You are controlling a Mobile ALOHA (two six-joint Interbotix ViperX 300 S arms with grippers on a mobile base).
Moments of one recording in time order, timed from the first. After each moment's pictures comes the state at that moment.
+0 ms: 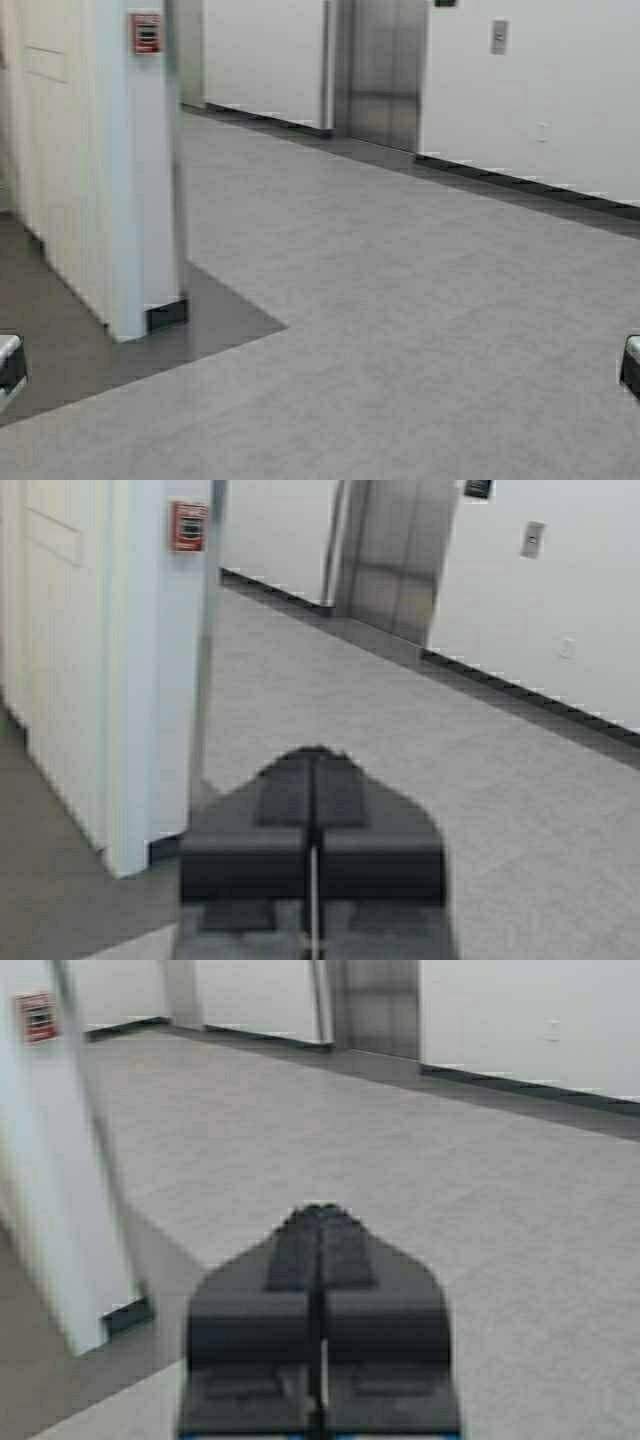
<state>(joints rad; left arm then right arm) 0.00 -1.08 1.30 0.00 -0.40 -0.14 0.00 -1.06 1.29 -0.01 -0.35 0.14</state>
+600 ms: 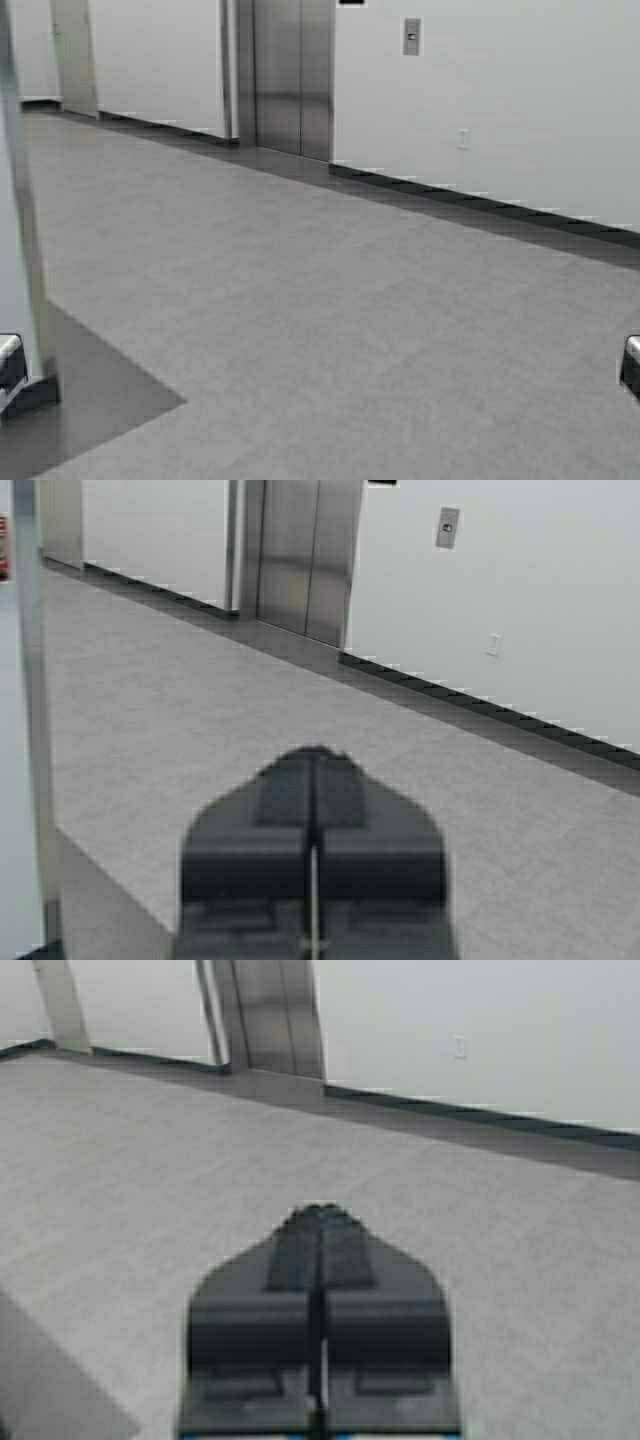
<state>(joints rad) 0.00 -1.07 1.30 0.00 -0.40 -0.11 0.00 -1.06 1.30 -0.01 -0.35 0.15</state>
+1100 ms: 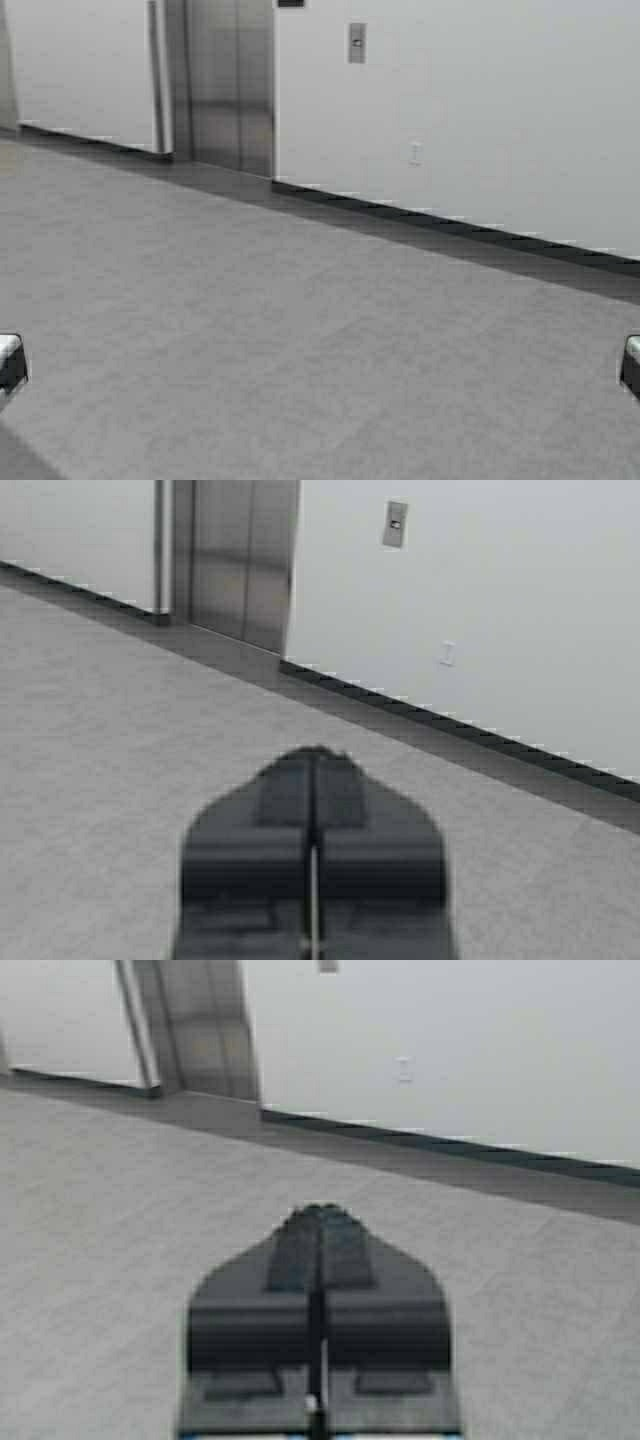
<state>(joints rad) 0.00 -1.06 1.30 0.00 -0.40 -0.11 0.00 -1.05 1.30 -0.01 -0.35 0.15</state>
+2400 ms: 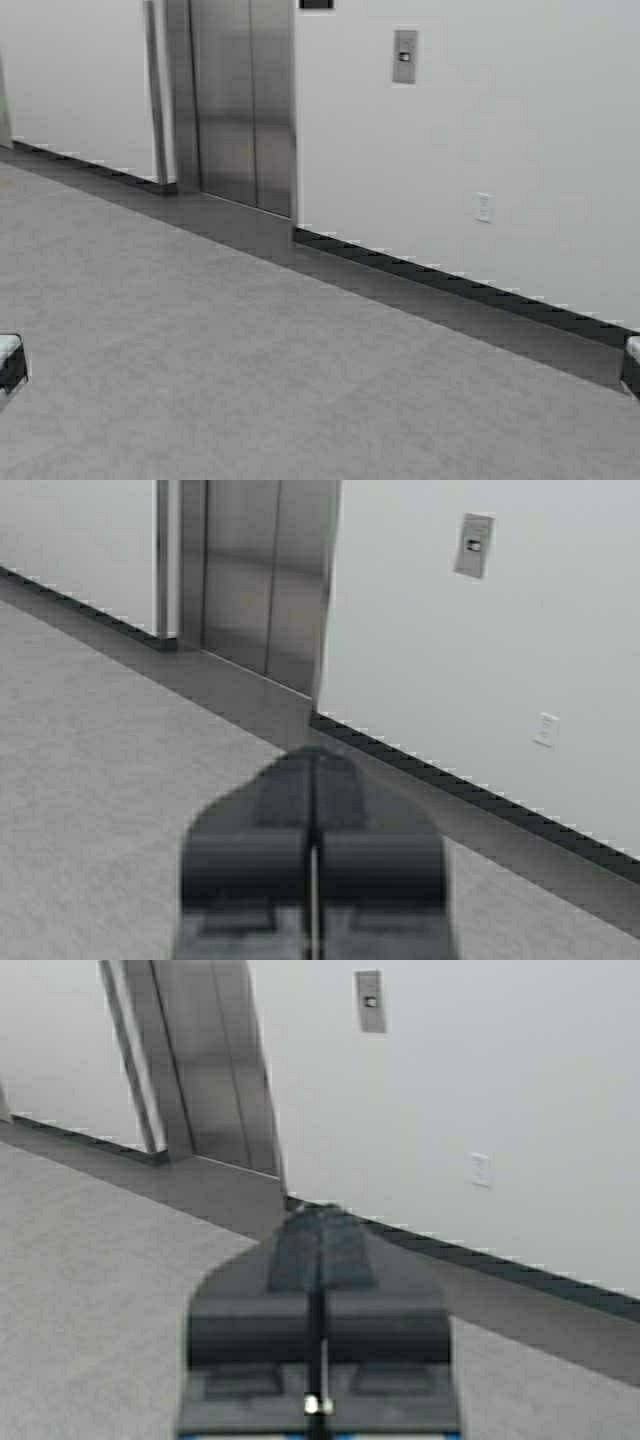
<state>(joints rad) 0.00 -1.04 1.30 0.00 -0.40 -0.12 0.00 -1.10 1.31 -0.01 -0.35 0.15</state>
